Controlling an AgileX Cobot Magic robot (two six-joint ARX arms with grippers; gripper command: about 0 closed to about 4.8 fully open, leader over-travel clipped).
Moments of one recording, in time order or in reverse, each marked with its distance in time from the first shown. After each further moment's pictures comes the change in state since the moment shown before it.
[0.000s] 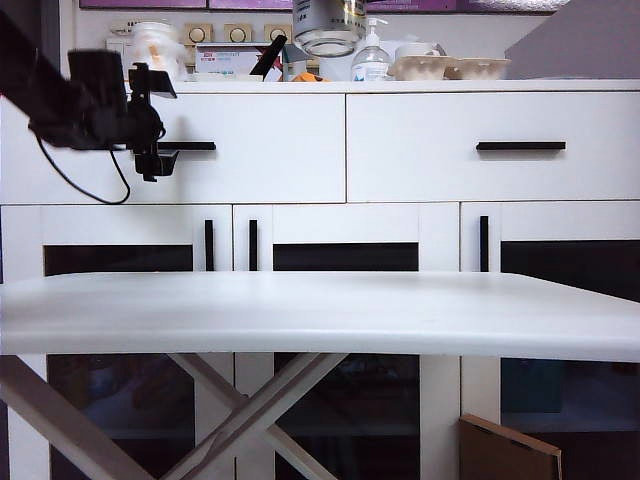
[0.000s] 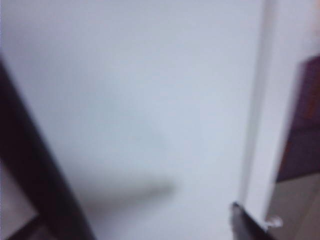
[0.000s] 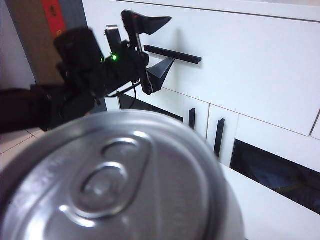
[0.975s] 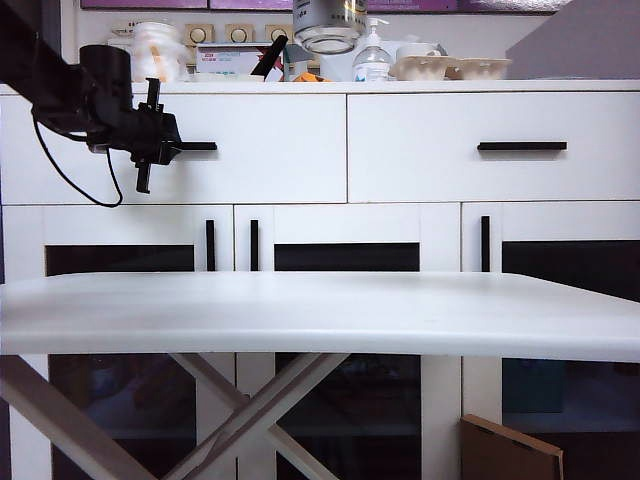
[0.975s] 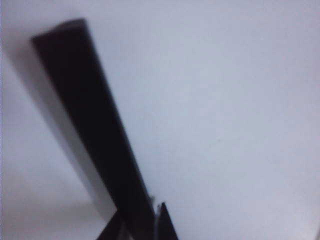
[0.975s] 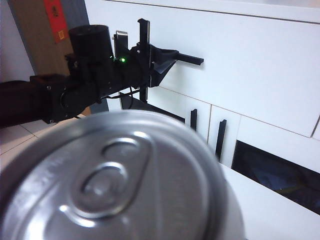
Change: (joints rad) left arm -0.001 0.016 0.084 -0.251 0.006 0.115; right arm 0.000 -0.006 0.000 -0.006 0.000 0.000
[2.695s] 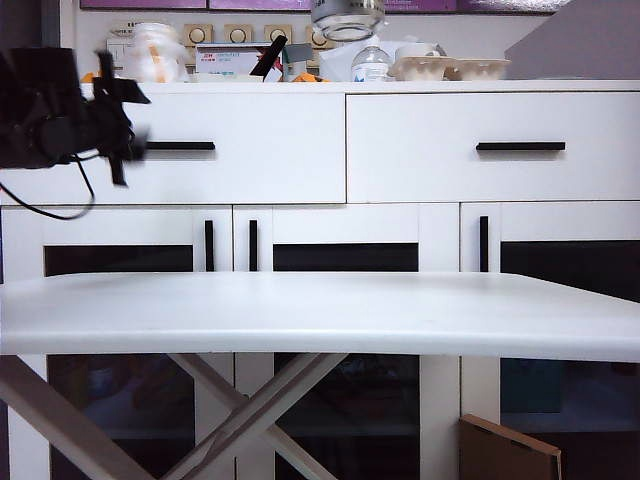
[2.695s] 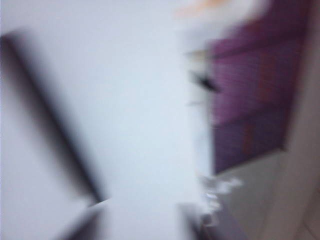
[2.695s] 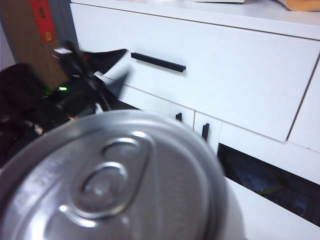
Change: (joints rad) left arm 0.022 -0.291 -0.737 0.724 0.022 -0.109; right arm -0.013 -0.037 0.001 -0.026 0.026 -0.030
